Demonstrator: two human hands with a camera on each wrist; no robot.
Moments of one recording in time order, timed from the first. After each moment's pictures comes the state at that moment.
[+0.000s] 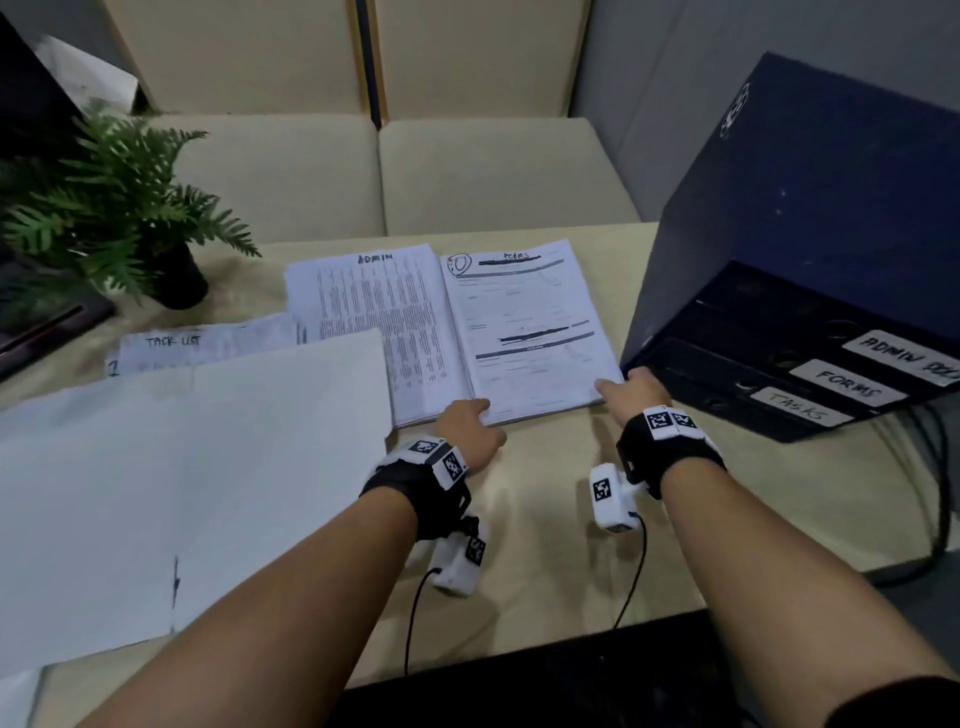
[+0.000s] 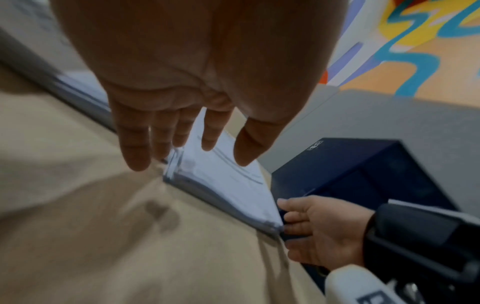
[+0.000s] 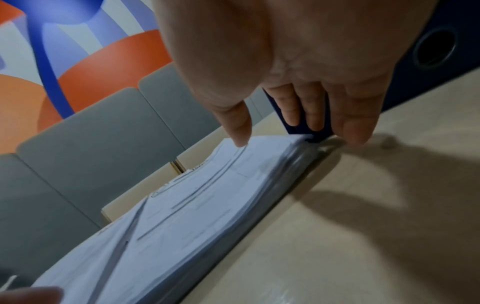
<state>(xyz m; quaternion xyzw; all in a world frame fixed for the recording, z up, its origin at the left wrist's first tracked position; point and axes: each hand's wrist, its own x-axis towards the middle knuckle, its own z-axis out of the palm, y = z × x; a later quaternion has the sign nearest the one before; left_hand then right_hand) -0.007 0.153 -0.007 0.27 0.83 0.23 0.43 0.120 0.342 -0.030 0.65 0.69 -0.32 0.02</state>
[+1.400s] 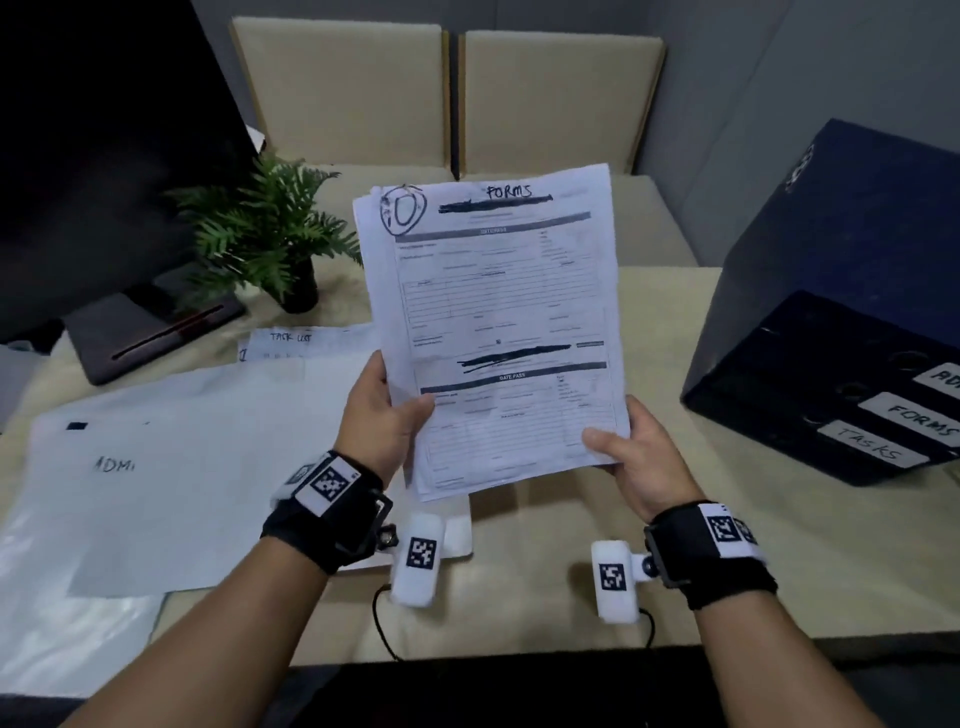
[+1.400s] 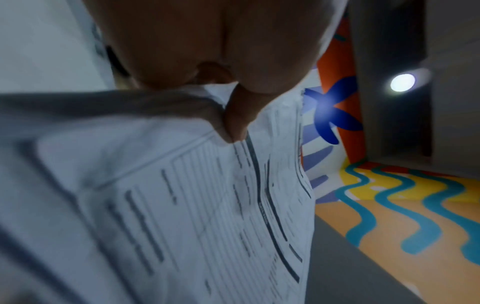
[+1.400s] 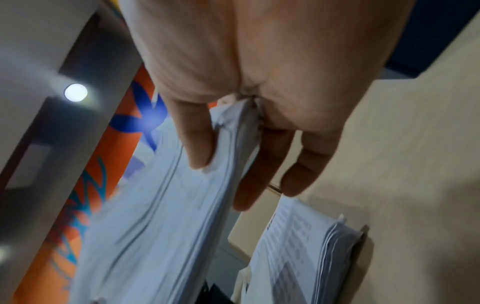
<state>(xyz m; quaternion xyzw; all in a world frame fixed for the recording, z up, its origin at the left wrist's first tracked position) -0.055 0.009 0.073 0.15 0.65 0.69 0.27 0.123 0.204 0.038 0.33 0.59 -0.72 -0.15</state>
